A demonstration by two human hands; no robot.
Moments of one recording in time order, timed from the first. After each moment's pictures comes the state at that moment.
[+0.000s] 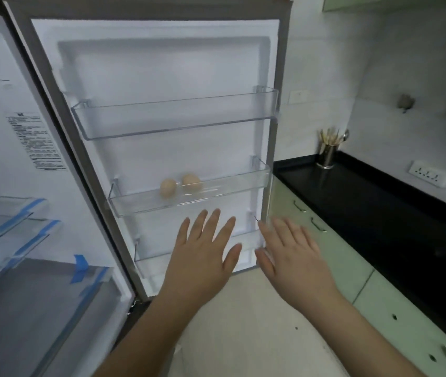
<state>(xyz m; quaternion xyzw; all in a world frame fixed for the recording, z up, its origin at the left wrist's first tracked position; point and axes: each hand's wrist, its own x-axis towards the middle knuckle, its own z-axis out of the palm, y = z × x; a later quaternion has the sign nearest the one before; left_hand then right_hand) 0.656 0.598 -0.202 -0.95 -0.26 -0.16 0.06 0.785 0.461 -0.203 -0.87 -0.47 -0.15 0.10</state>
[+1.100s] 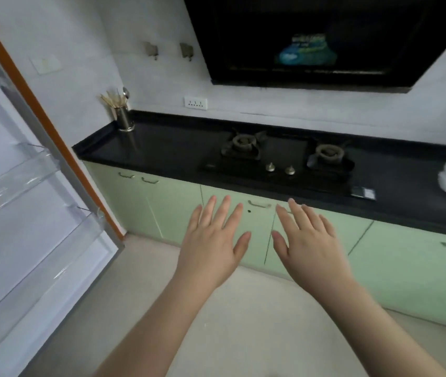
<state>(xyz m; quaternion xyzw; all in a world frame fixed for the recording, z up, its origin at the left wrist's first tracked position) 0.696 0.380 -0.232 -0.98 0.20 -0.07 -0.02 0.664 0.195 -0.238 -0.99 0.01 -0.13 0.02</state>
